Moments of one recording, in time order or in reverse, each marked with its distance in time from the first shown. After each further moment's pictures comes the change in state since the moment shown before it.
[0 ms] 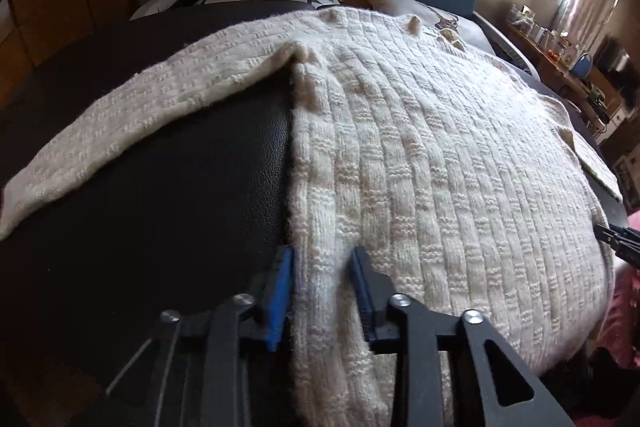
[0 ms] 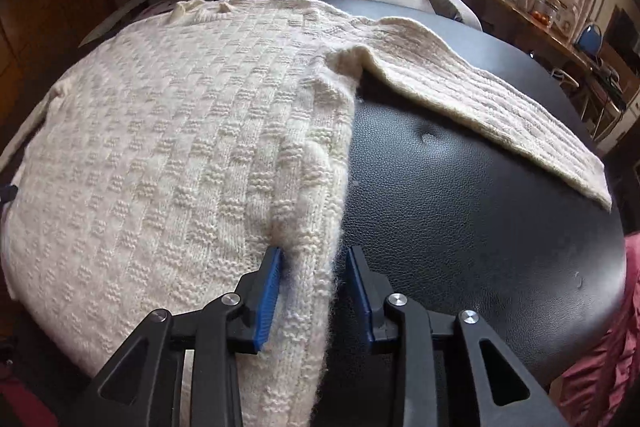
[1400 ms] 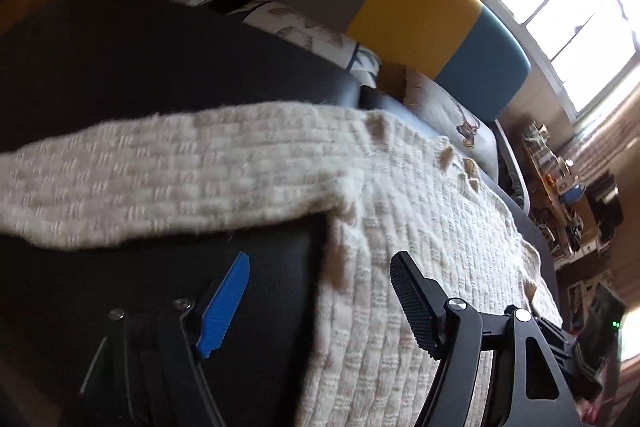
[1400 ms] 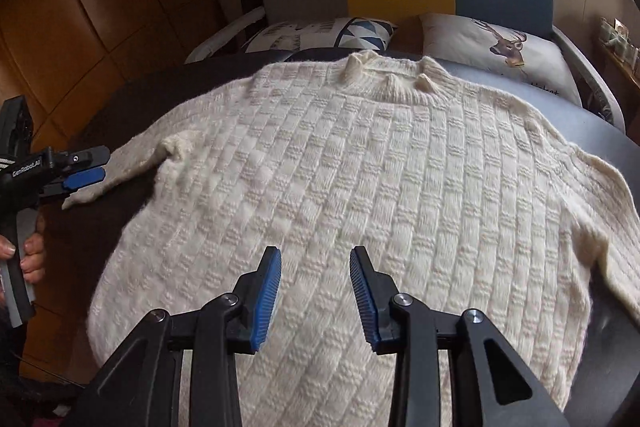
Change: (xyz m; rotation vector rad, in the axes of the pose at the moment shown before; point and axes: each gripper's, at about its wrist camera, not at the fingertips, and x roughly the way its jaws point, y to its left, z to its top) left arm 0.015 0.042 0.114 -0.290 -0.107 -0.178; right arm 0.031 0.160 0.107 -0.181 -0.100 0.348
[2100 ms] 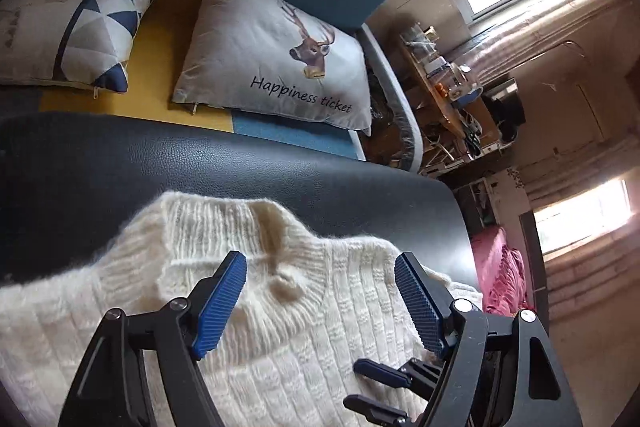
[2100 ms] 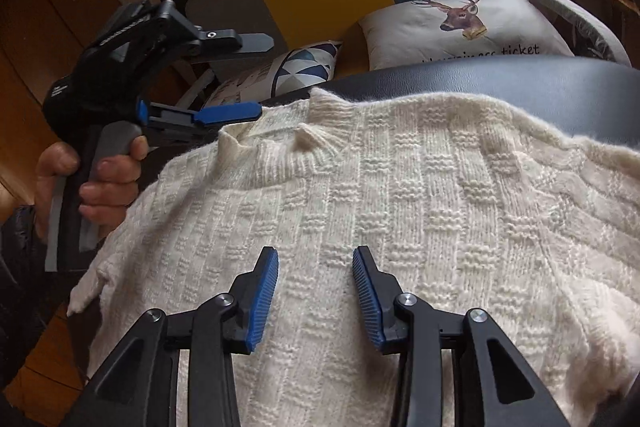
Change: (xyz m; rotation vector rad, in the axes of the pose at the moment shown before) left arm 0.284 -0.220 0.148 0.170 0.415 -0.473; right arm 0.059 -0.143 0.037 0.285 -0.139 0.161
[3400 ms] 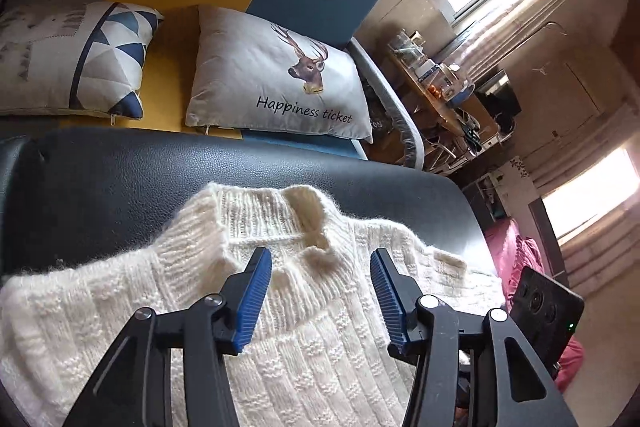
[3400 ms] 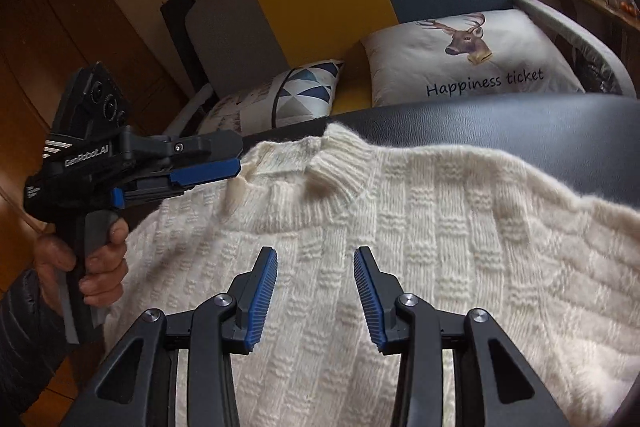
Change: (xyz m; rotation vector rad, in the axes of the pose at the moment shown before) left arm -0.030 -0.001 -0.034 0.129 -0.082 0.047; right arm 0.016 0.021 0.037 -0.060 -0.011 -0.095
